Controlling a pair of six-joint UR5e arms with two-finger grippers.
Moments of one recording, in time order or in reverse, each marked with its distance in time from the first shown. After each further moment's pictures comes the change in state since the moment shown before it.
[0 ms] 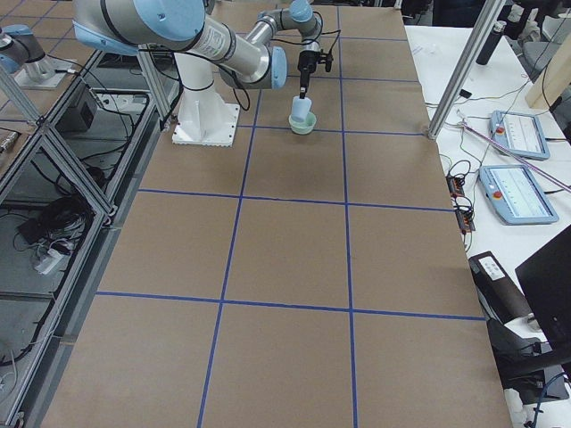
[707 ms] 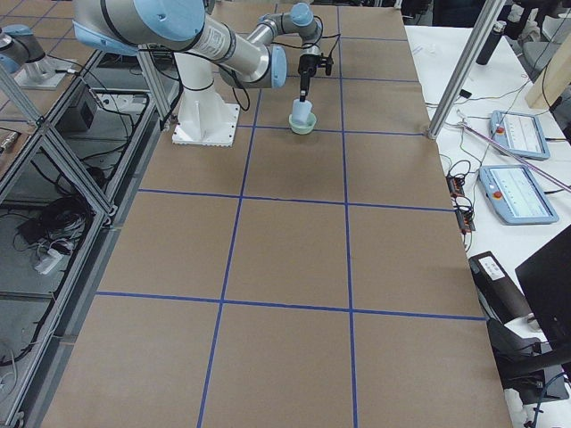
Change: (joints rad) left arm 0.000 0.000 -0.001 0.001 0.000 0.000; right arm -0.002 0.002 -0.045 0.025 0.001 0.021
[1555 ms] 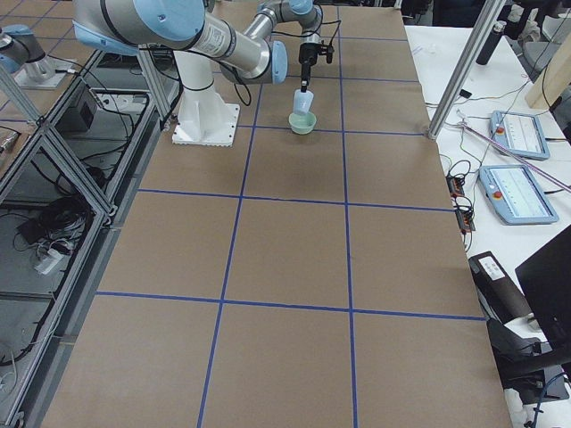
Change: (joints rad) left arm 0.000 -0.004 -0.005 0.001 0.000 0.000; right arm 0.006 0.029 0.078 0.002 0.003 0.003
